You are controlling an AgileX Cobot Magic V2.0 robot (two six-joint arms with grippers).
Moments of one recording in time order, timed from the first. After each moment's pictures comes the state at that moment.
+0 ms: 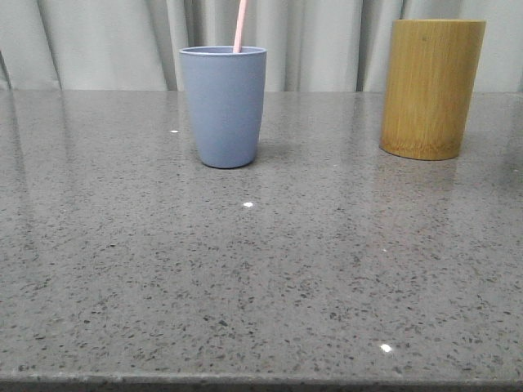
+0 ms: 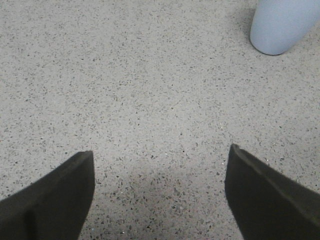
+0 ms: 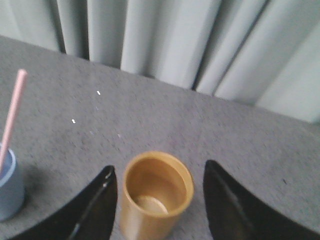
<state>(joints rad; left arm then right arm) -0.22 0.69 -0.73 -0.13 0.80 -0.01 0.45 1.11 -1.25 -0.40 0.69 0.34</state>
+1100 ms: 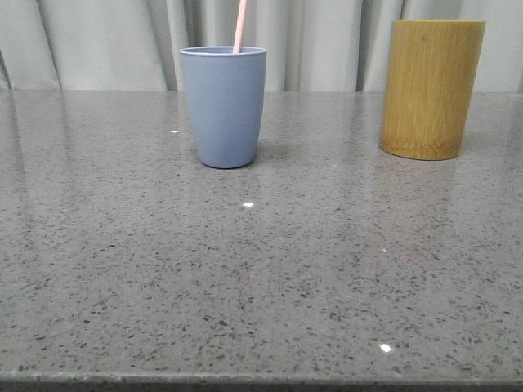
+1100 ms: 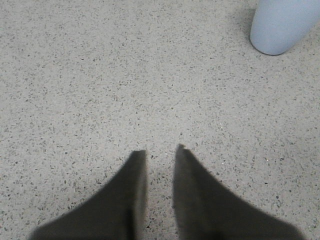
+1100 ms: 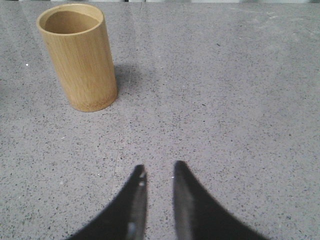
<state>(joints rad) -0.22 0.69 -0.73 -0.12 0.80 -0.01 0.37 0.41 -0.65 -0.41 0.81 0.51</state>
